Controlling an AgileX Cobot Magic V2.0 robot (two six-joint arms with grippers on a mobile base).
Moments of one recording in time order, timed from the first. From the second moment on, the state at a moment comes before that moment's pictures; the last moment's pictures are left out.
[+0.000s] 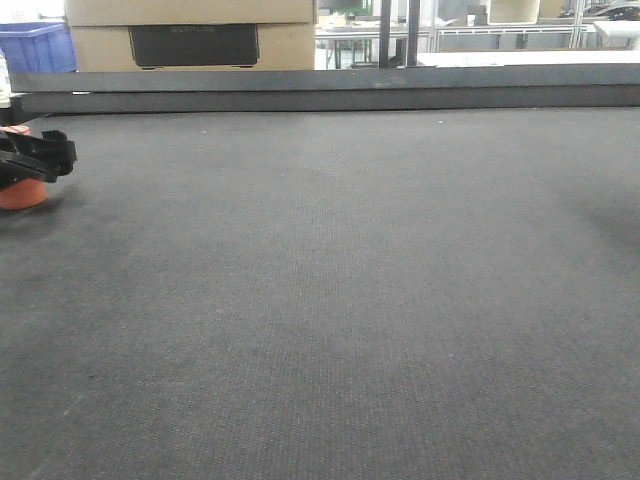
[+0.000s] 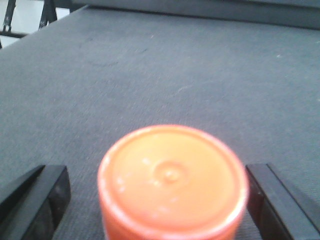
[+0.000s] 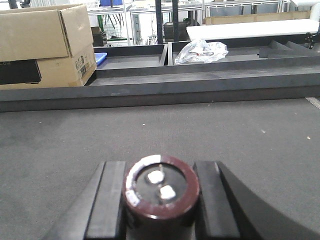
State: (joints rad) left arm -0.11 2.08 -1.02 -0.18 -0.75 0.02; right arm 0.07 1.04 -0.68 0.25 -0.21 -0.11
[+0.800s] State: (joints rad) left arm -0.11 1.79 -1.11 -0.07 -0.24 0.02; right arm 0.07 1.04 -0.73 0.23 0.02 -0.11
